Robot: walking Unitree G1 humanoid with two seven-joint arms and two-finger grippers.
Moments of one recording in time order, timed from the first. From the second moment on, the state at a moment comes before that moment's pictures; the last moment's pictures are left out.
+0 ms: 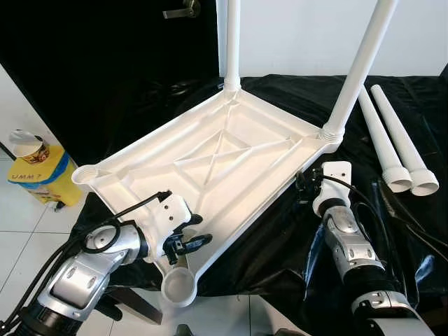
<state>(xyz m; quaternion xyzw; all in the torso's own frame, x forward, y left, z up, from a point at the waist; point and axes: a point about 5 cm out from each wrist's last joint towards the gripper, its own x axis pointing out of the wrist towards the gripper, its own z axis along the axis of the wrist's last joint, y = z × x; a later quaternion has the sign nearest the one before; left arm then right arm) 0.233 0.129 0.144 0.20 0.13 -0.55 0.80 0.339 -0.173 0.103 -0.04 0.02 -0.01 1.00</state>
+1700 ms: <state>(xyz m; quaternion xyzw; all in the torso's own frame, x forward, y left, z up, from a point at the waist) 0.254 0.168 0.143 0.35 0.17 -0.44 0.81 0.359 -0.160 0.117 -0.04 0.00 0.04 1.00</state>
